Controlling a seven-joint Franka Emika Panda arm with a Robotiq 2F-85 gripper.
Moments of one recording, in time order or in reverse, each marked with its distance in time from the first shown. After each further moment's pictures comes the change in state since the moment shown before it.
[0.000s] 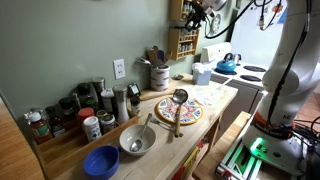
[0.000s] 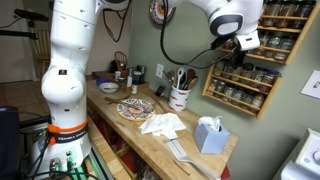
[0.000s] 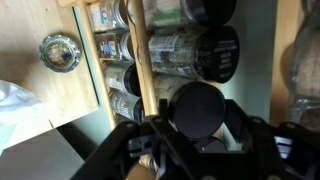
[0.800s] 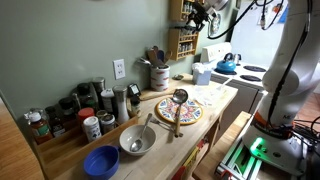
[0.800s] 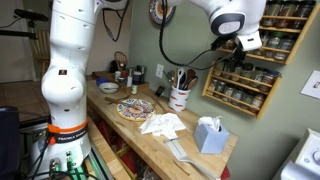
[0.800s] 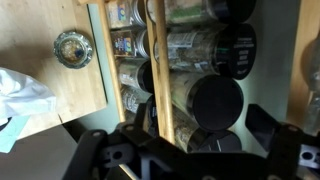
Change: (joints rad) arm 0.000 -0.011 -0.021 -0.010 -0.008 -0.052 -0.042
